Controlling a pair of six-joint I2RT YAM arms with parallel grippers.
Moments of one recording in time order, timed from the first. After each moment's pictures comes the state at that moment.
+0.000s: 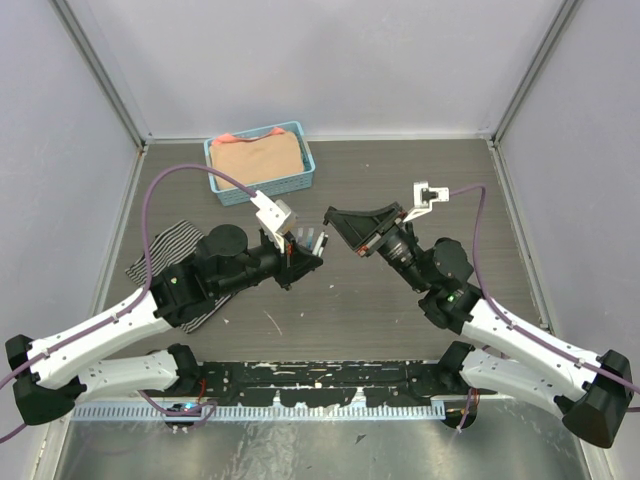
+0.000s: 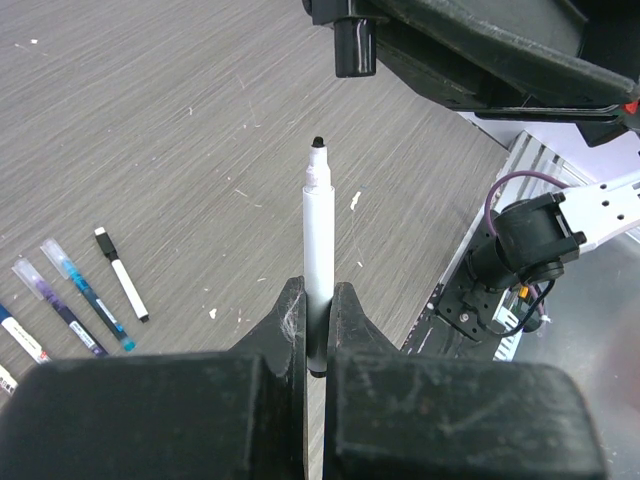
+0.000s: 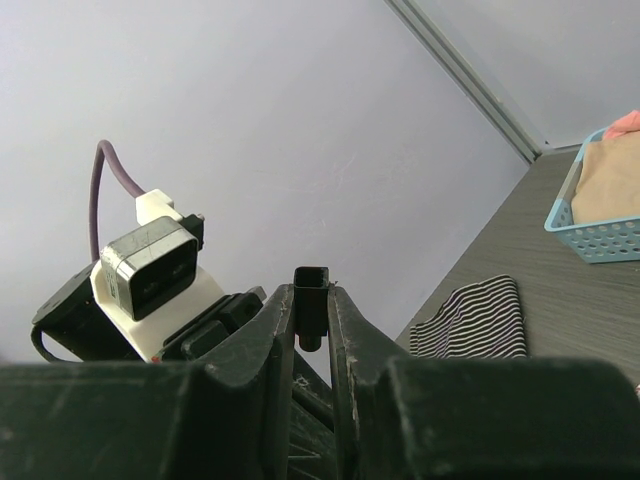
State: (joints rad) left arm -1.05 0.96 0.98 -0.23 -0.01 -0.30; right arm 0.85 0.86 0.67 0.58 0.03 0.86
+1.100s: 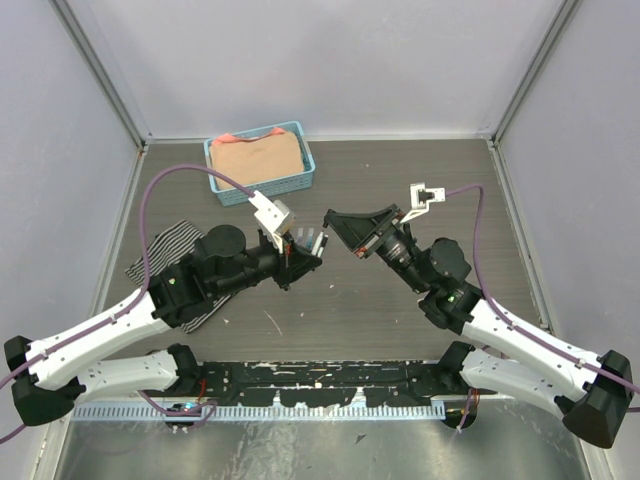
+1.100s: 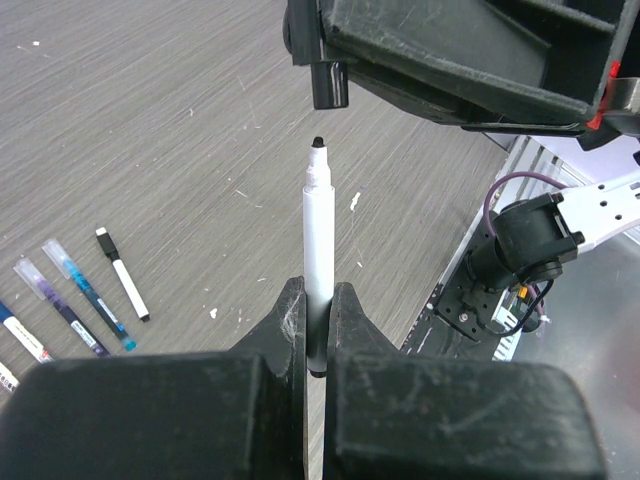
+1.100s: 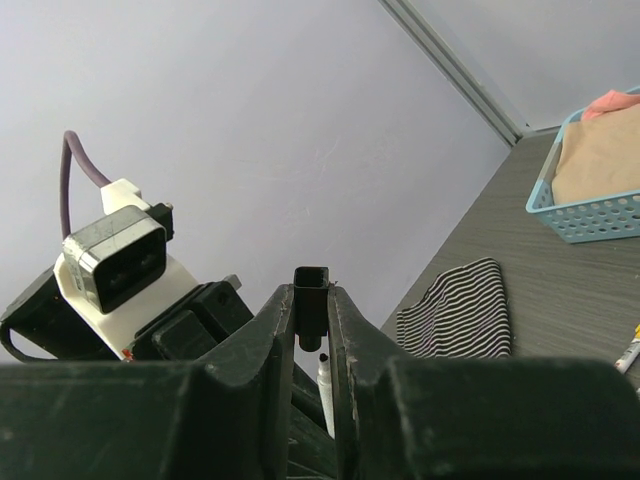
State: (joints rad) left arm -1.05 0.96 0.98 -0.24 -0.01 -0.30; right arm 0.86 0.85 0.67 0.53 0.04 0.85
